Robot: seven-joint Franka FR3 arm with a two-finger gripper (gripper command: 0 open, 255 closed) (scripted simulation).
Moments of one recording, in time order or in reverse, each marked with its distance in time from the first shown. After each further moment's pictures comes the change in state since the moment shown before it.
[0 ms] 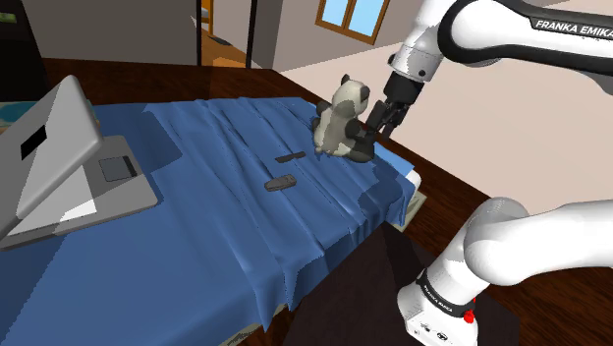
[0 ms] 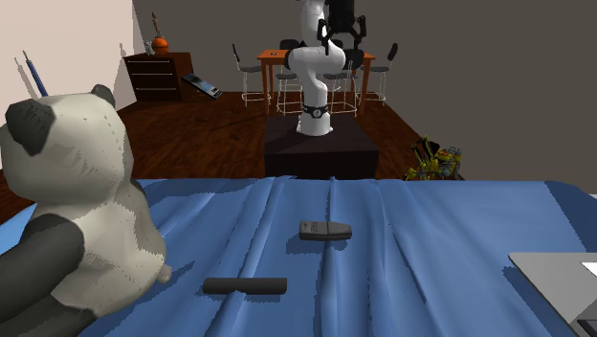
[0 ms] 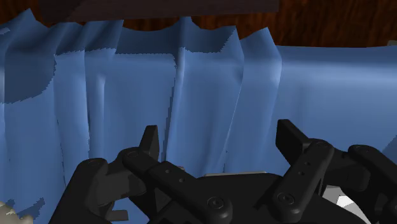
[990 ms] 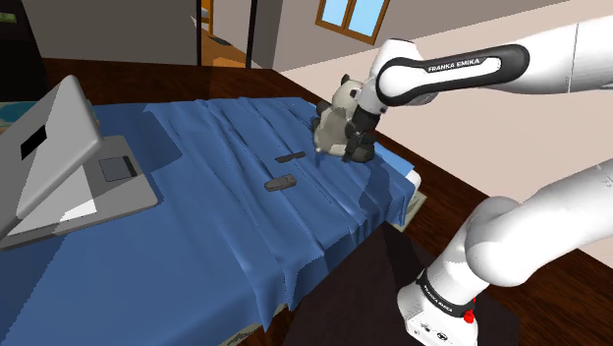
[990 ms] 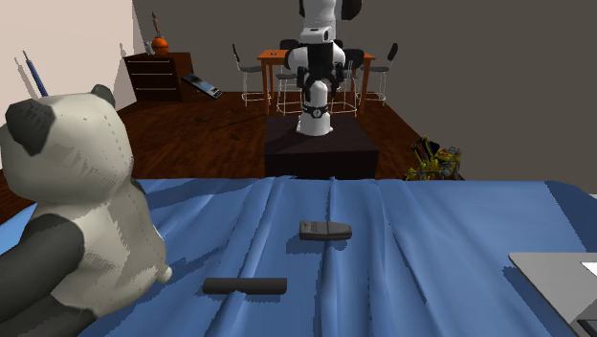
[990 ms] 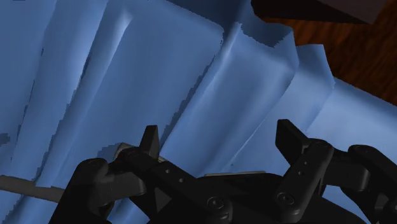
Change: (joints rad) arm 0.042 0.353 -0.205 -0.049 -0.094 0.396 -0.506
